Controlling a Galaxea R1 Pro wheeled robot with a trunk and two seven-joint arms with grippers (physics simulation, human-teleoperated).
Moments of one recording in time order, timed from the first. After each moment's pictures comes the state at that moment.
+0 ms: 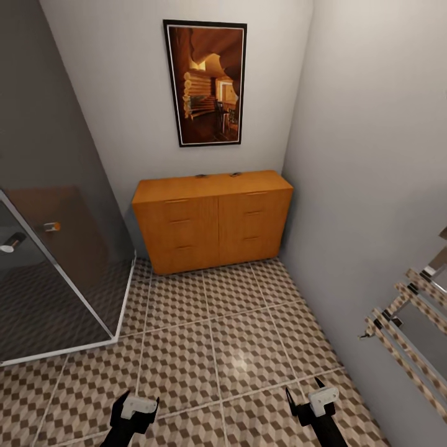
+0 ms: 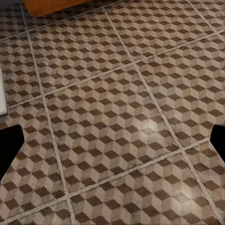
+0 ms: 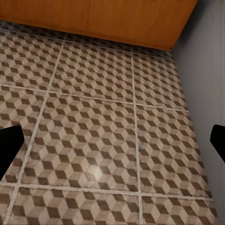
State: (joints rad) left arm -0.52 0.04 -0.54 0.07 0.39 -0.72 -0.03; right arm -0.47 -0.06 0.27 -0.02 0.08 -0.88 -0.12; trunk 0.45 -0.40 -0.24
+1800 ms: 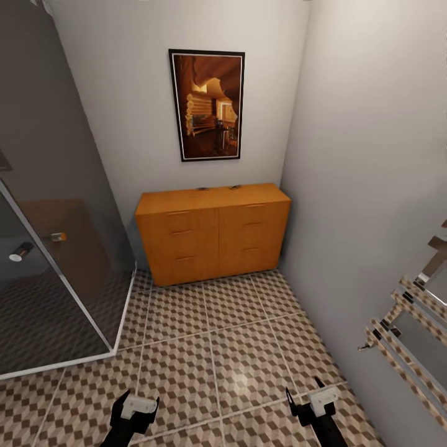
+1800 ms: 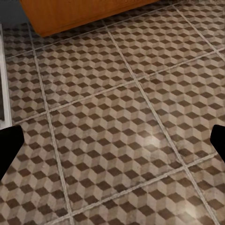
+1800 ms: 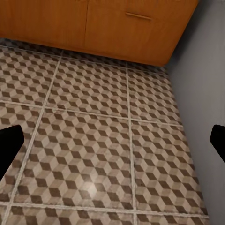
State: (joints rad) left arm -0.52 0.04 -0.54 0.07 0.39 -0.72 -0.03; right arm -0.47 -0.06 0.27 -0.02 0.08 -0.88 -0.12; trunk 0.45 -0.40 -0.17
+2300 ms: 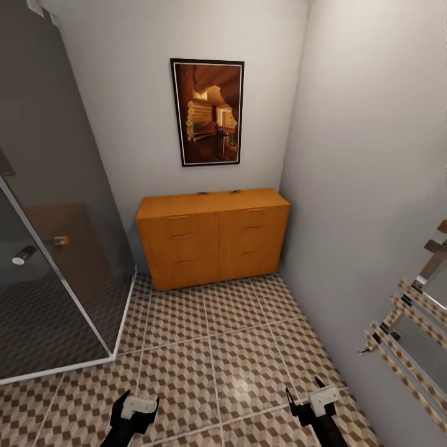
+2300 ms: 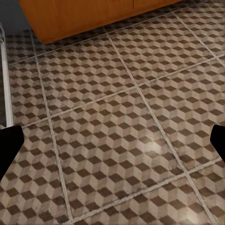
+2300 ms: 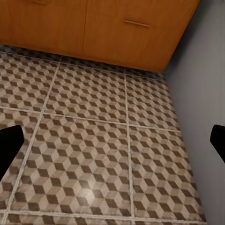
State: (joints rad) left arm -0.52 0.04 -0.54 0.07 0.39 -0.72 -0.03; right arm -0.47 -0.07 0.27 -0.02 0.08 -0.88 -0.12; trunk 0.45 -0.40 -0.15
